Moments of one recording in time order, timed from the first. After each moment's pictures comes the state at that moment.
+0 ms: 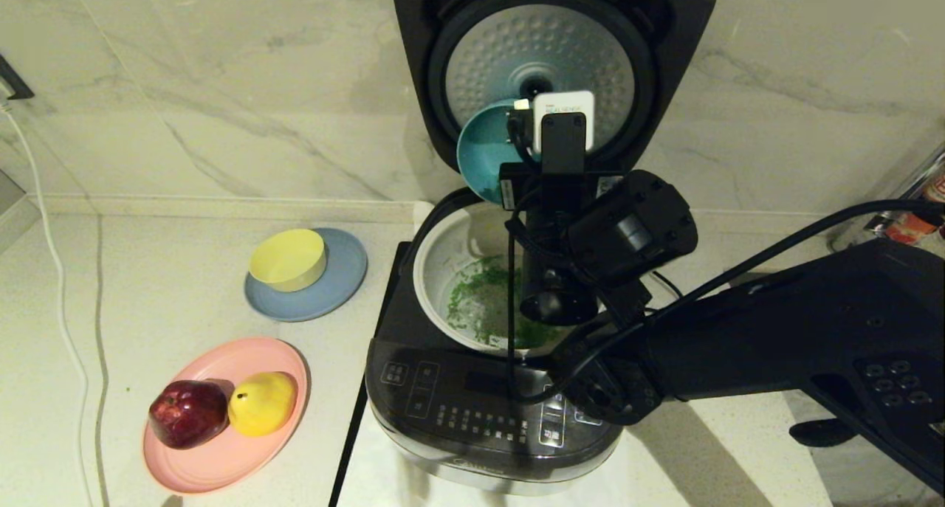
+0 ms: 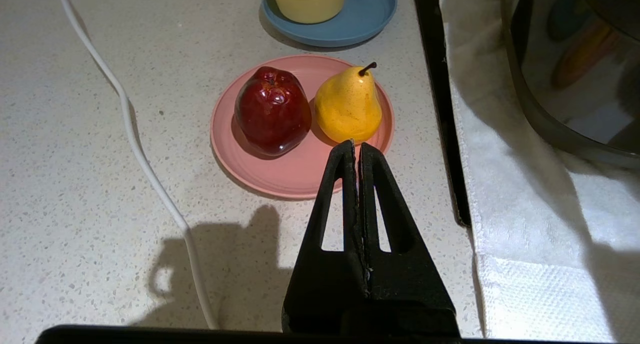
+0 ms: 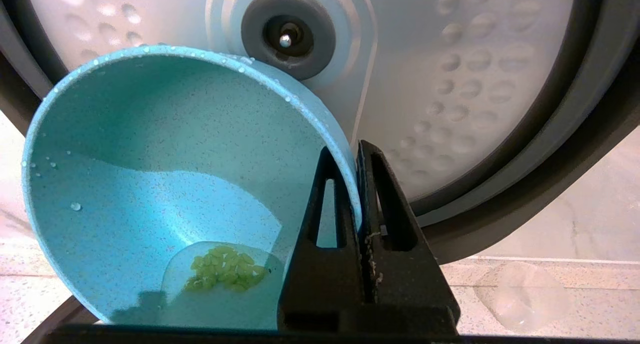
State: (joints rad) left arm -0.02 0.00 0.00 -0.01 0.00 0.04; right arm 0.85 2.20 -1.44 -1.52 -0.83 -0.61
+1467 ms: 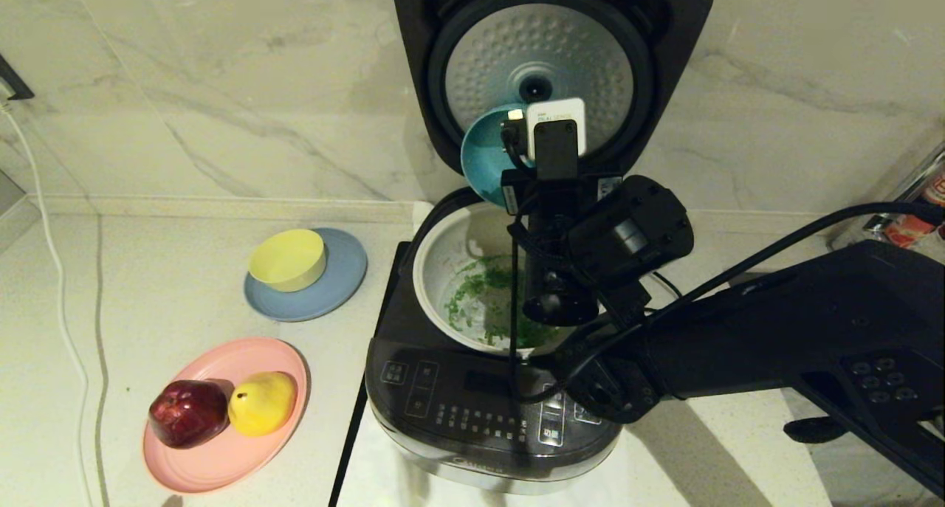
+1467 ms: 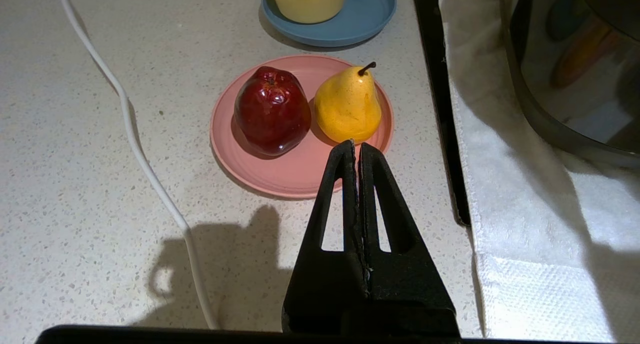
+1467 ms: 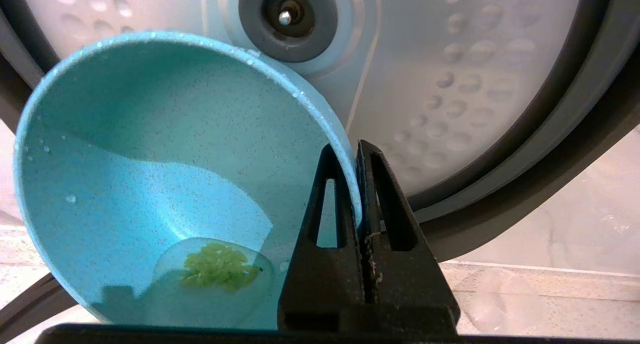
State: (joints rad) left arm -0.02 0.00 0.00 -0.01 0.00 0.04; right arm 0.83 2.21 -1.44 -1.52 -0.82 -0.67
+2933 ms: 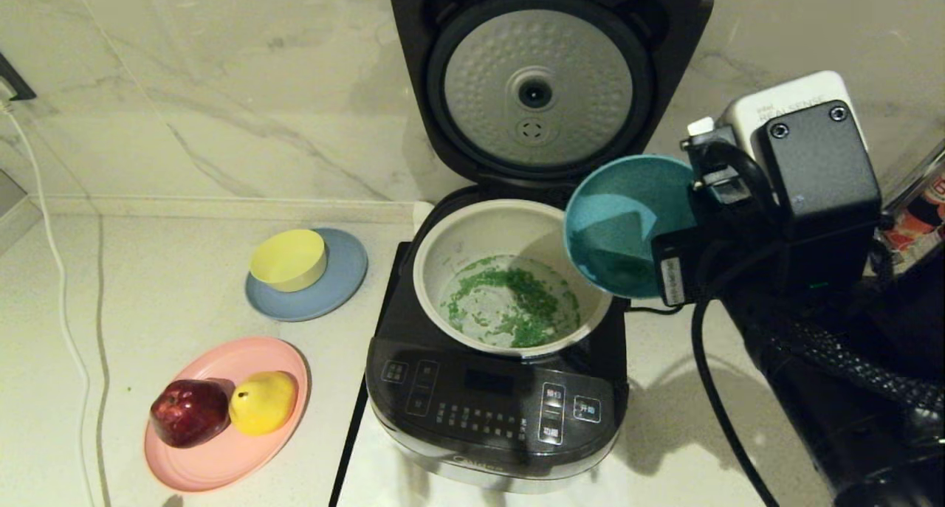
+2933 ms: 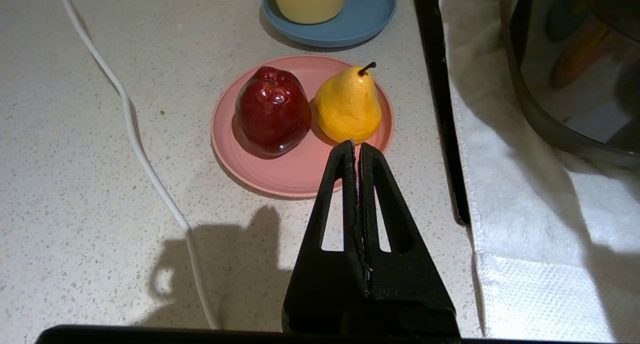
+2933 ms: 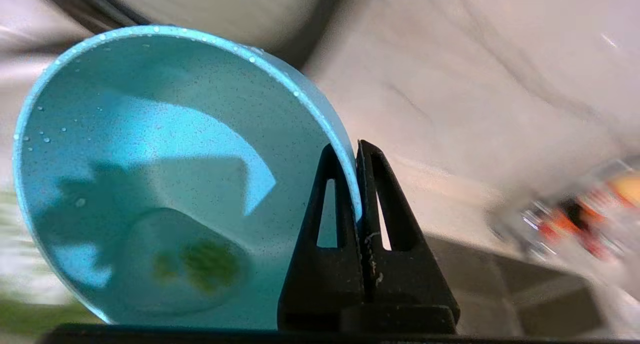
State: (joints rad) left arm -0.02 0.00 0.00 -0.01 0.00 0.04; right arm 1.00 1.56 -0.80 -1.10 -1.06 -0.60
